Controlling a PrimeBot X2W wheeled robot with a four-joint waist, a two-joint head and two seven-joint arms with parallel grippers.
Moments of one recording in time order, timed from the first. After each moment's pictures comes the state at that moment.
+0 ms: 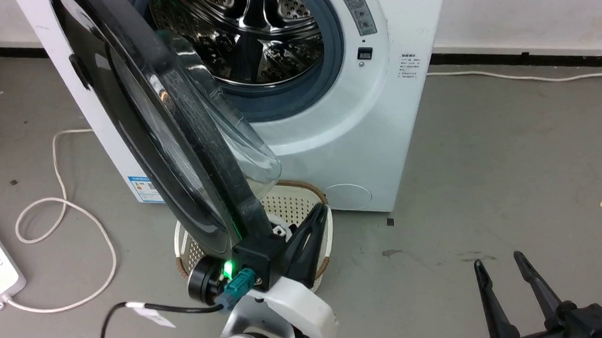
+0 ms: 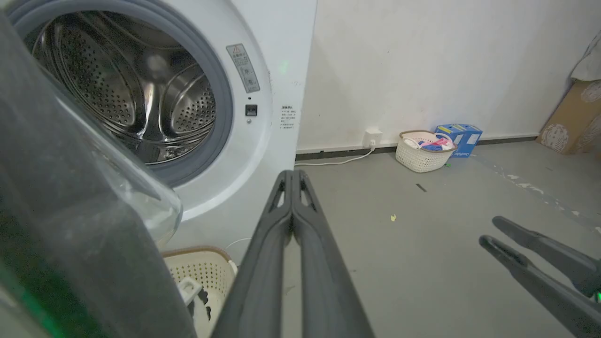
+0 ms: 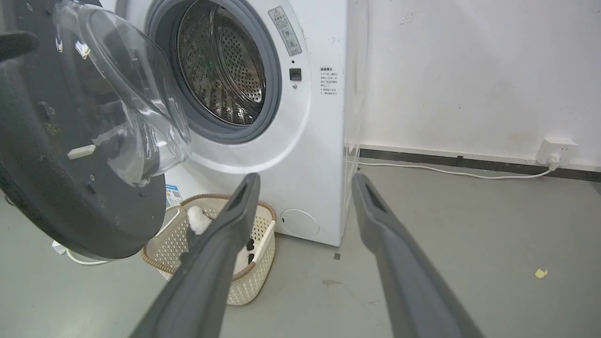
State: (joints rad) left arm -0.19 0.05 -0.46 -0.09 -0.24 0.03 0.07; right arm 0.13 -0.05 0.00 0.00 0.10 0.13 -0.26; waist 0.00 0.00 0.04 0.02
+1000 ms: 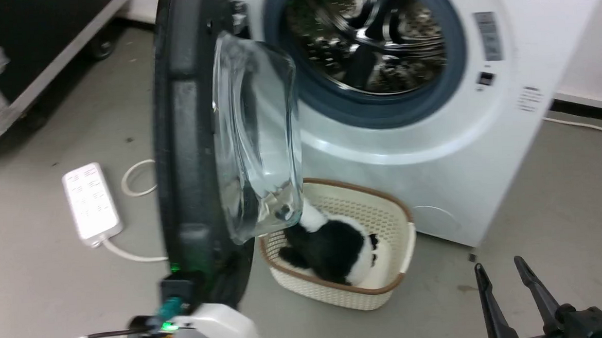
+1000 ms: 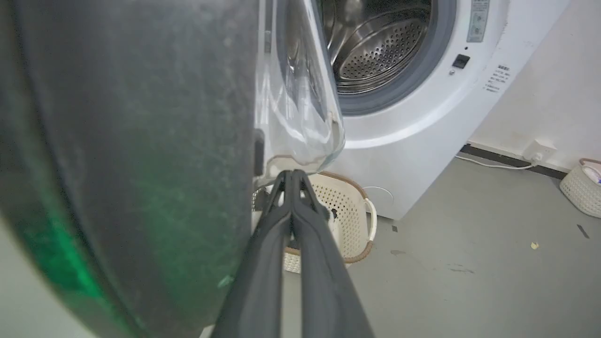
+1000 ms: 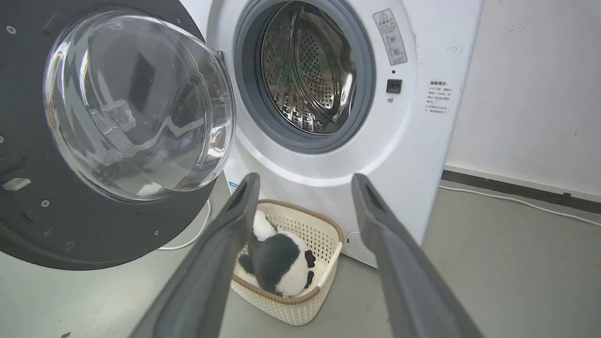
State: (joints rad) left arm -0.09 0.14 -0.32 0.13 -0.34 0.12 0.00; right arm 0.14 -0.05 0.02 0.02 0.12 0.13 -0.26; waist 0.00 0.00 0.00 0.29
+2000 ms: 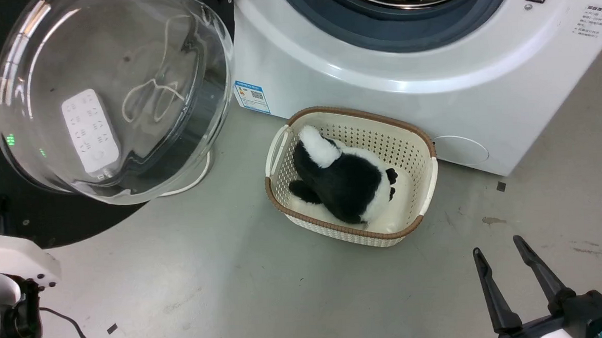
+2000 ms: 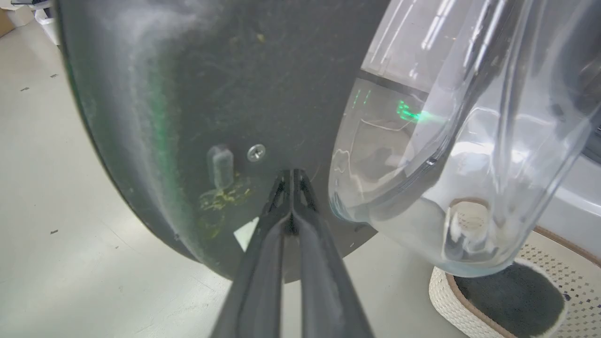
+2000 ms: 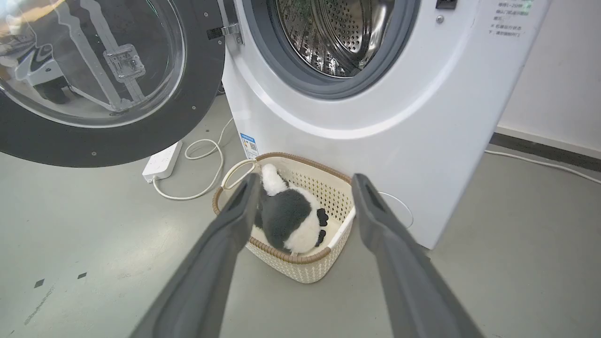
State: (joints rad) left arm -0.33 0.46 0.07 0.38 -0.52 0.12 0.00; right arm 0.09 -0.10 0.03 -0.01 0.06 0.13 -0.26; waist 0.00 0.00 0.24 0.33
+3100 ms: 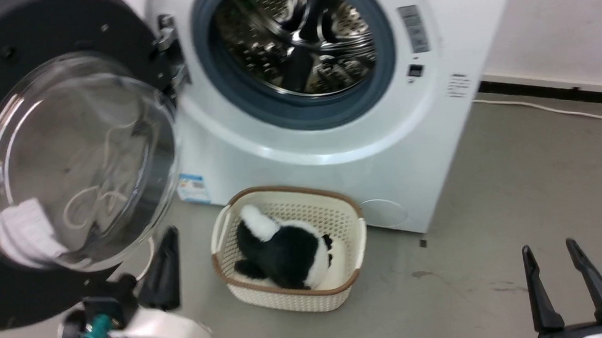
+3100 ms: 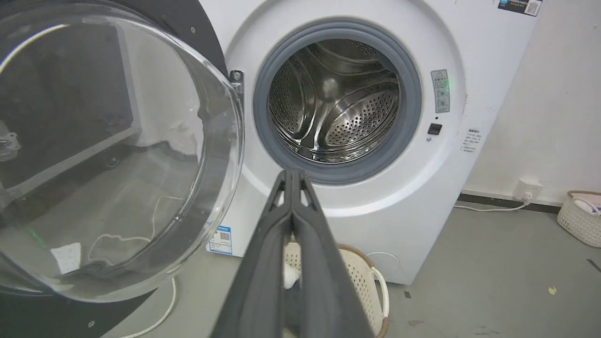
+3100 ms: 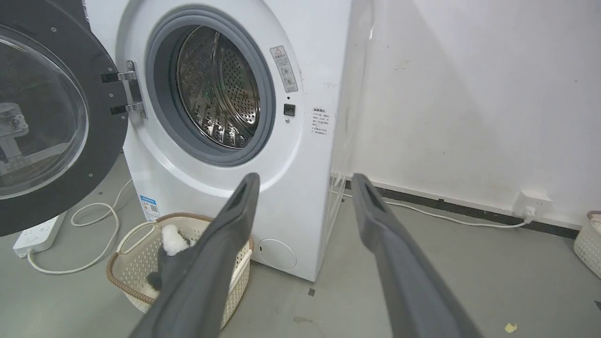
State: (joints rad) left arm -0.08 0.28 -0.21 0.06 -0.40 0.09 -0.21; right arm 0.12 -0.06 -0.15 -0.03 0.01 0.13 -0.26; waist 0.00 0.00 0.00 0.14
